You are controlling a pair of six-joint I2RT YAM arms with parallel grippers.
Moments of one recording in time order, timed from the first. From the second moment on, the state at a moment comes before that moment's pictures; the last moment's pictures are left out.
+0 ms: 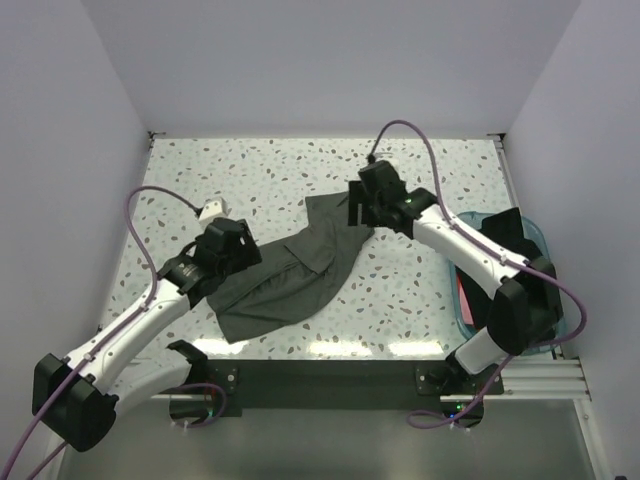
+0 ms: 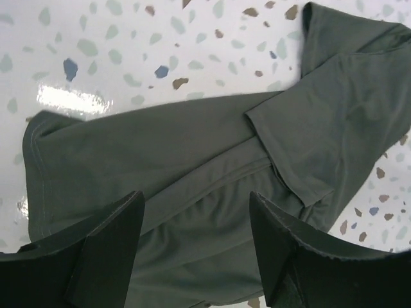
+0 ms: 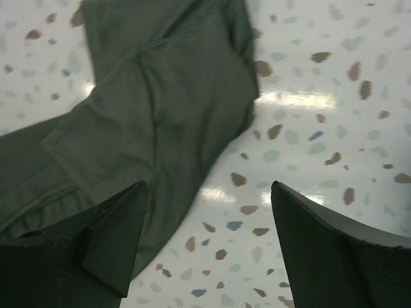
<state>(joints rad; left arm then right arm) -0.53 0.98 0.76 -0.51 -0.36 -0.71 0.54 1.56 1.31 -0.62 0.32 0.47</state>
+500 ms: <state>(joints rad) -0.47 1.04 0.62 -0.61 -0.45 -1.01 0.91 2.11 1.65 -0.51 0.29 0.42</state>
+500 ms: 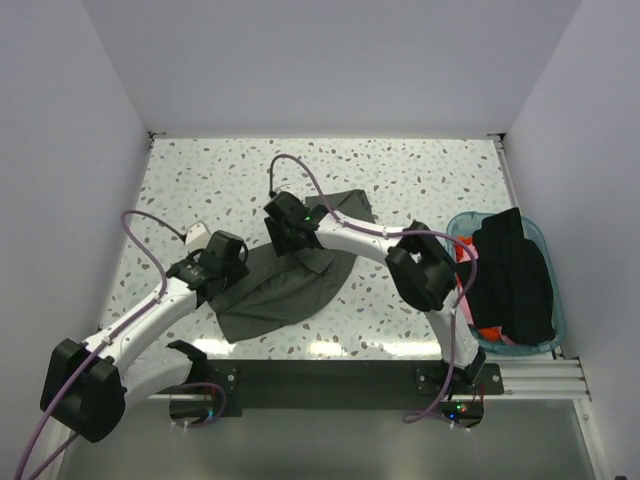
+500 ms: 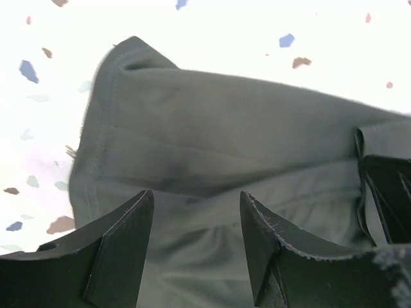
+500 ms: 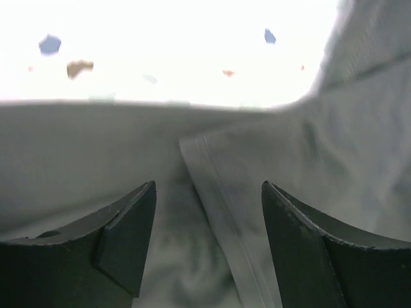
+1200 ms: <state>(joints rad) -0.35 1.03 0.59 -0.58 -0.44 -1.01 0.90 2.30 1.84 -0.54 0.35 0.48</state>
